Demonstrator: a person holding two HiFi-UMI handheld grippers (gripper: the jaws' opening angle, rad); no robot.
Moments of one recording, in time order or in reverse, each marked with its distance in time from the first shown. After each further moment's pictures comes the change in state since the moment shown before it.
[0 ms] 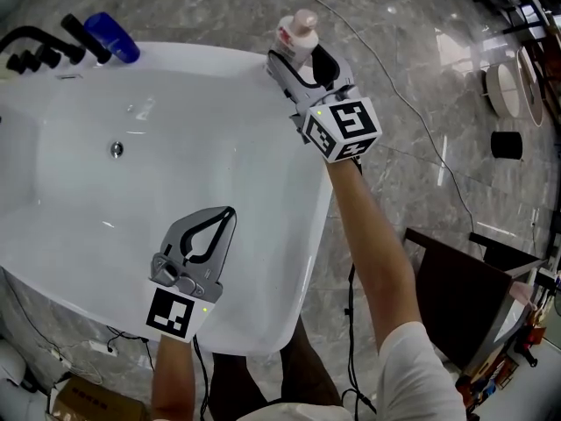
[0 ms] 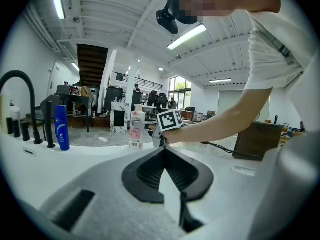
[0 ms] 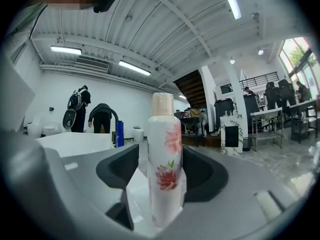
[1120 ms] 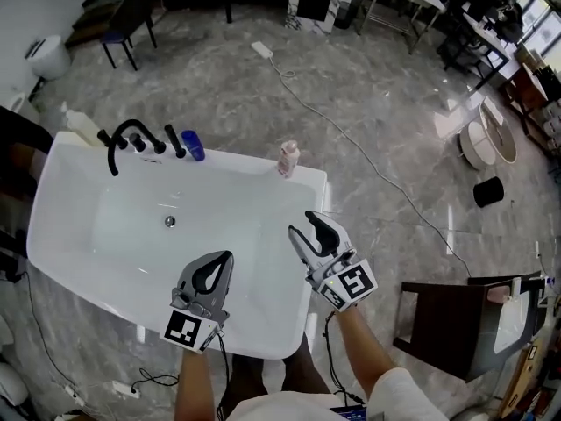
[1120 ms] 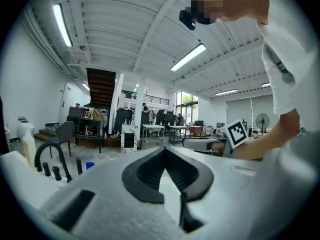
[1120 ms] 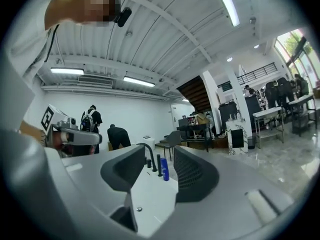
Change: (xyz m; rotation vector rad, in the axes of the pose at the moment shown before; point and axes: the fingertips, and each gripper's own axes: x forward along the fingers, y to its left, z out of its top) left arm -0.178 -0.041 0.223 0.028 -0.195 0.106; right arm -0.211 0.189 0.240 0.115 -0.013 0.069
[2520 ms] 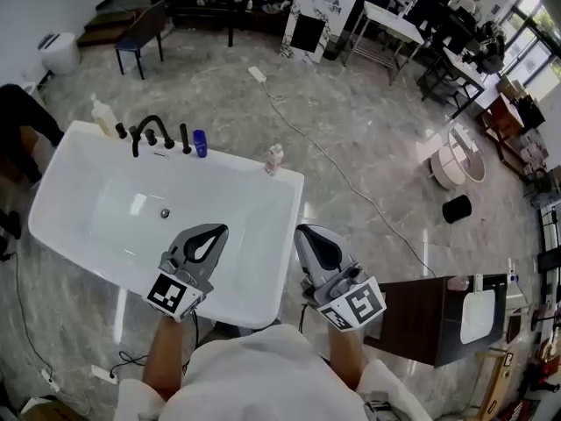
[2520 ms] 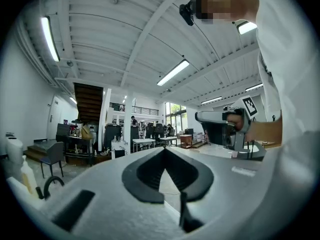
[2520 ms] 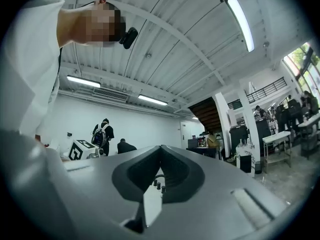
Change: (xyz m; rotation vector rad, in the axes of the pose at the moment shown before) left arm -0.105 -0.091 0.156 0.107 -0.125 -0.108; right arm -0.142 0.170 0.233 -0.111 -0.183 0.078
